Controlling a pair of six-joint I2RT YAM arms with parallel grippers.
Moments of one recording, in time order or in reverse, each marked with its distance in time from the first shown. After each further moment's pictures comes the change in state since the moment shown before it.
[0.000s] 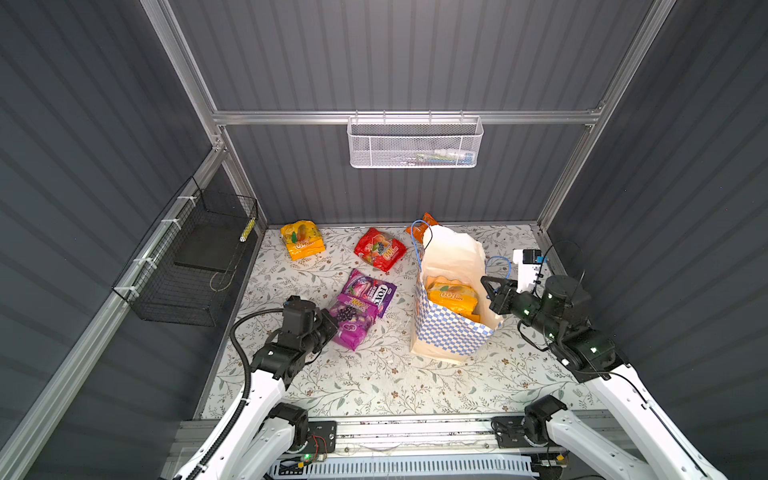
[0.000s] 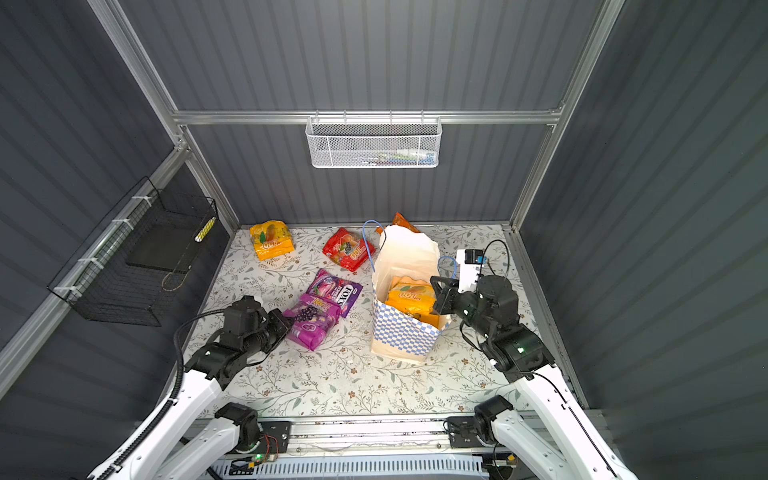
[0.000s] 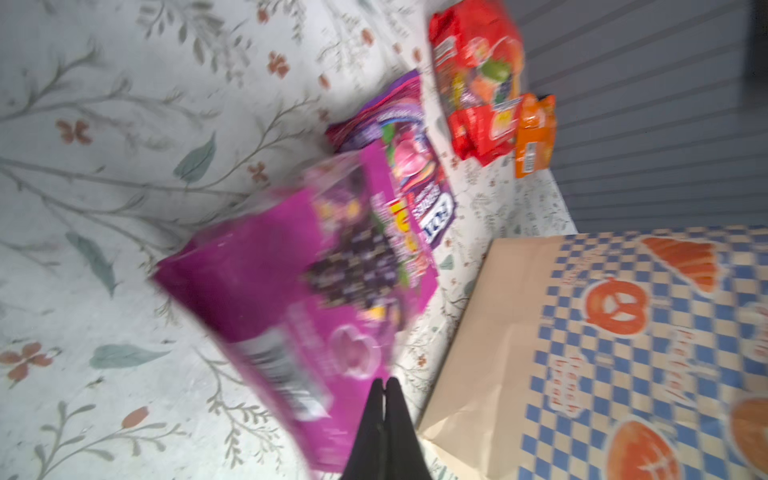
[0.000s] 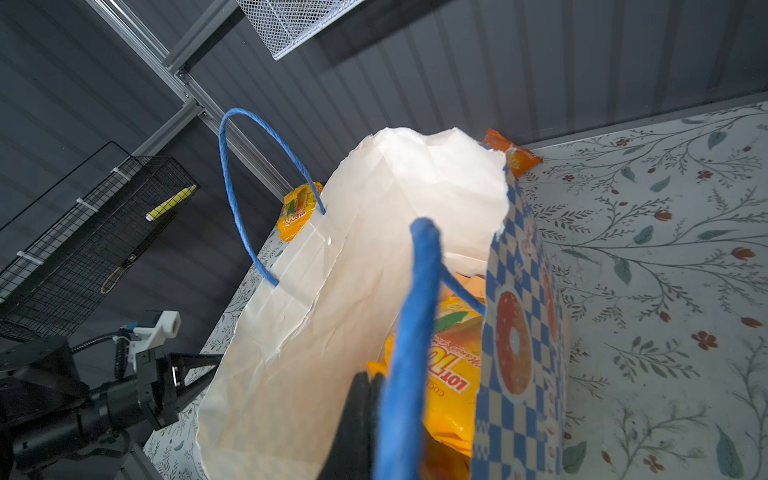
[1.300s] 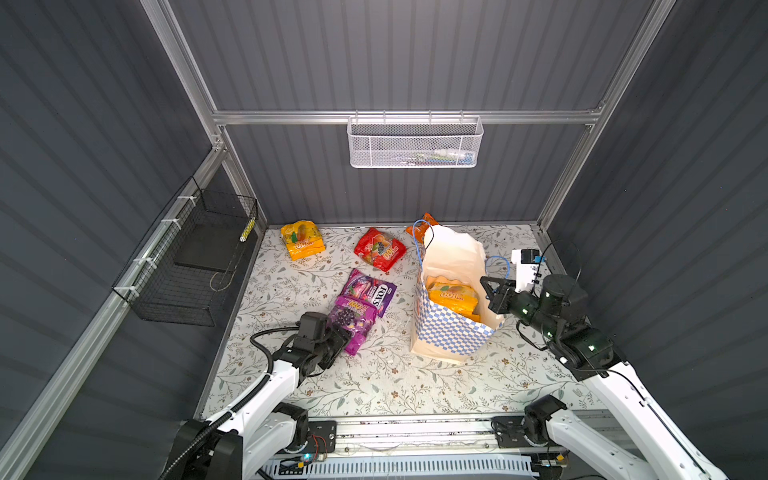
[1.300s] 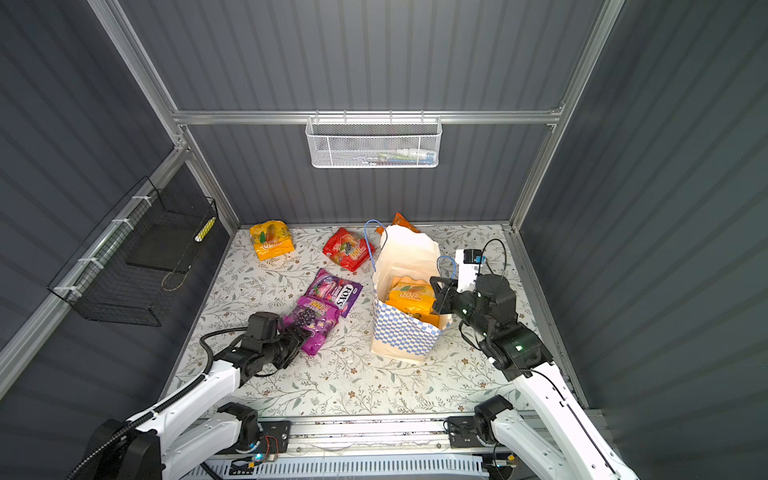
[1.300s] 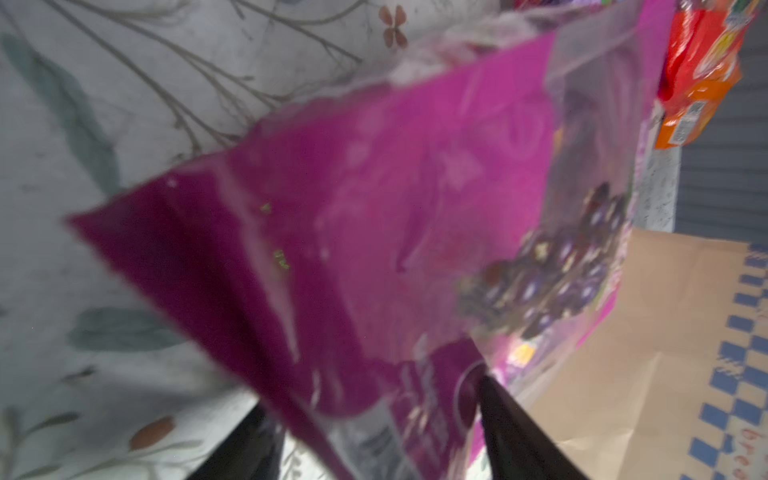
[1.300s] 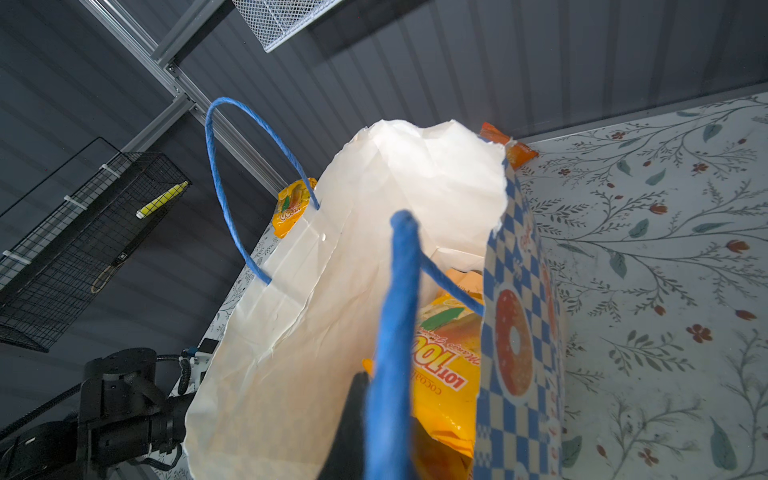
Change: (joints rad) left arm 0.002 0.227 -0.243 0.237 0.071 -0.152; right arm 0.000 0.013 0.000 -0.006 0.008 -0.001
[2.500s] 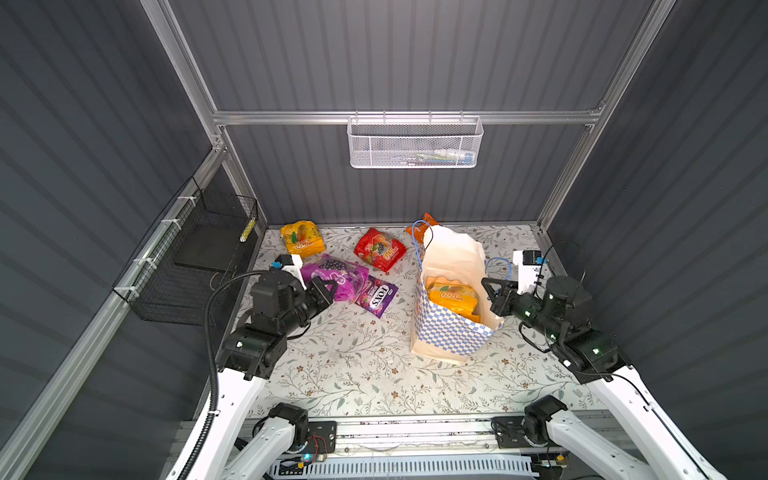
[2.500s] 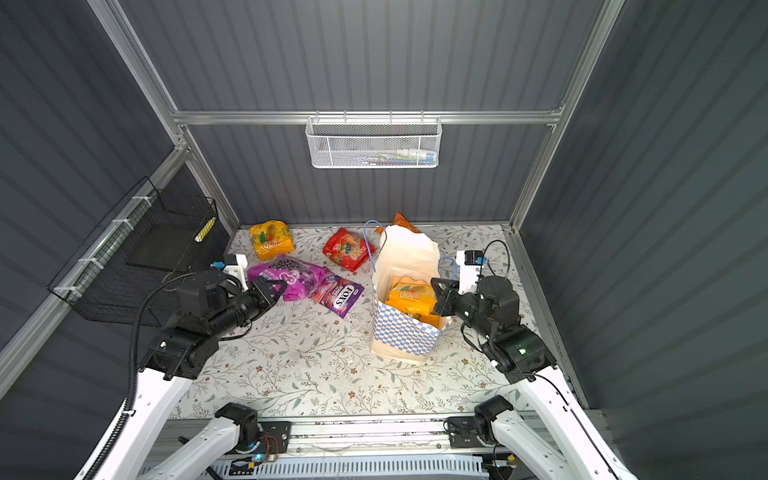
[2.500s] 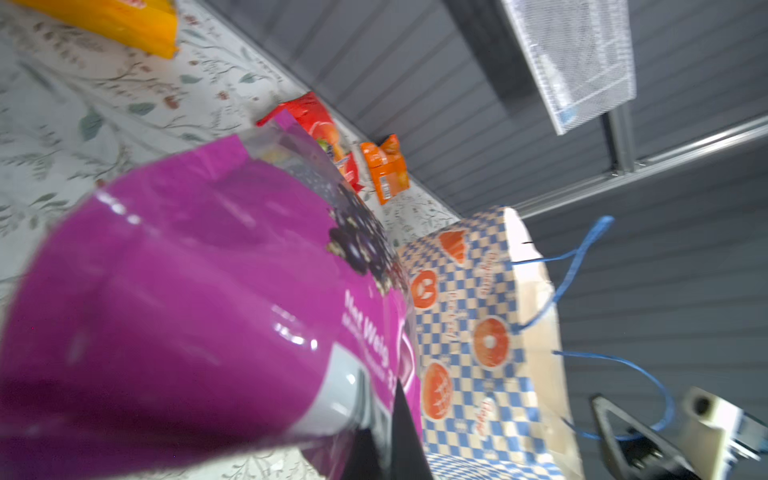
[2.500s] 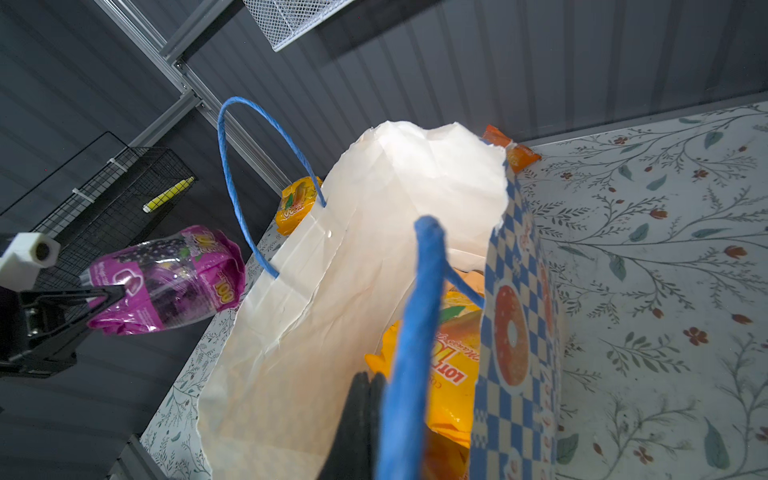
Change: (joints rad) left arm -0.001 -0.168 0.698 -0.372 0.059 0.313; right arm 0.000 -0.025 0.014 -0.026 -0.009 -0.016
